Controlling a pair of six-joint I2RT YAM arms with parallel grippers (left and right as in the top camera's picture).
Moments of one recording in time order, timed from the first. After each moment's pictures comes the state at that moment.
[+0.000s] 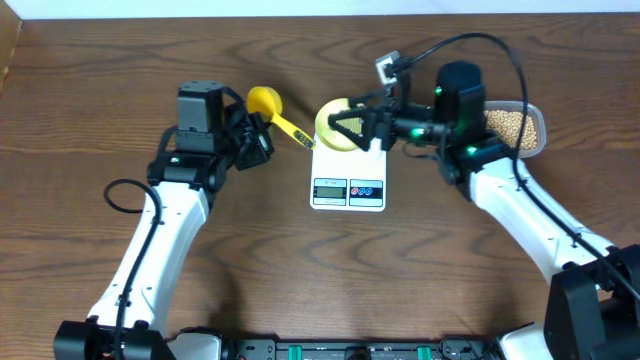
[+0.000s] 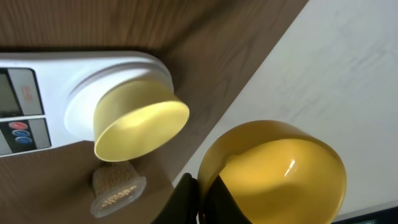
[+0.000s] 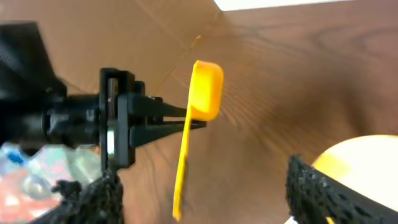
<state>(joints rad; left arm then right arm) -0.12 1.41 1.03 -0.37 0.34 -2.09 0.38 1.62 1.07 0.21 -0.84 0.48</state>
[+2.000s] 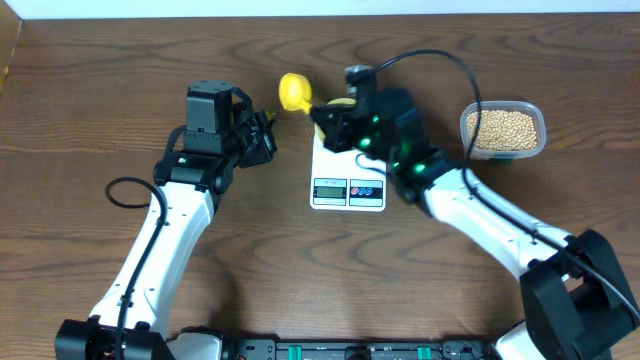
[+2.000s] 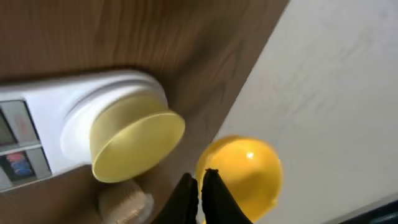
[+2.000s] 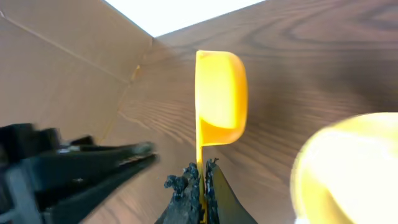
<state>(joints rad) -0.15 1.41 1.03 -0.35 0.24 -1.97 0.56 1.69 1.08 0.25 -0.35 0.66</state>
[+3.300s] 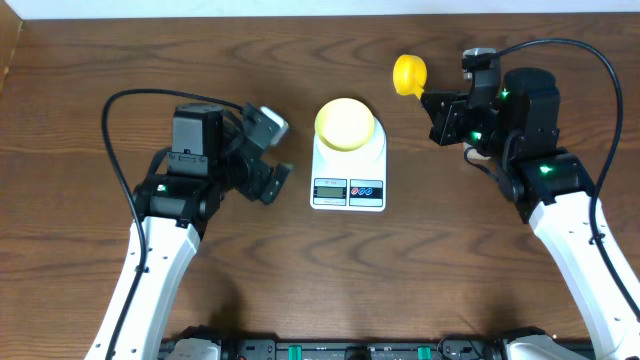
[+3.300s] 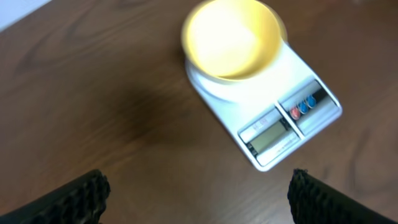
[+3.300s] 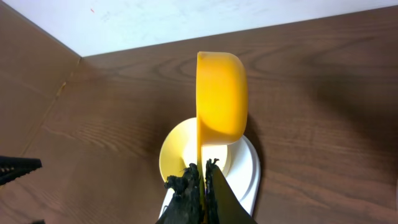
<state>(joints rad) -0.15 1.24 1.03 -0.68 0.34 0.47 0.20 1.33 1.08 -0.27 -0.40 0.32</state>
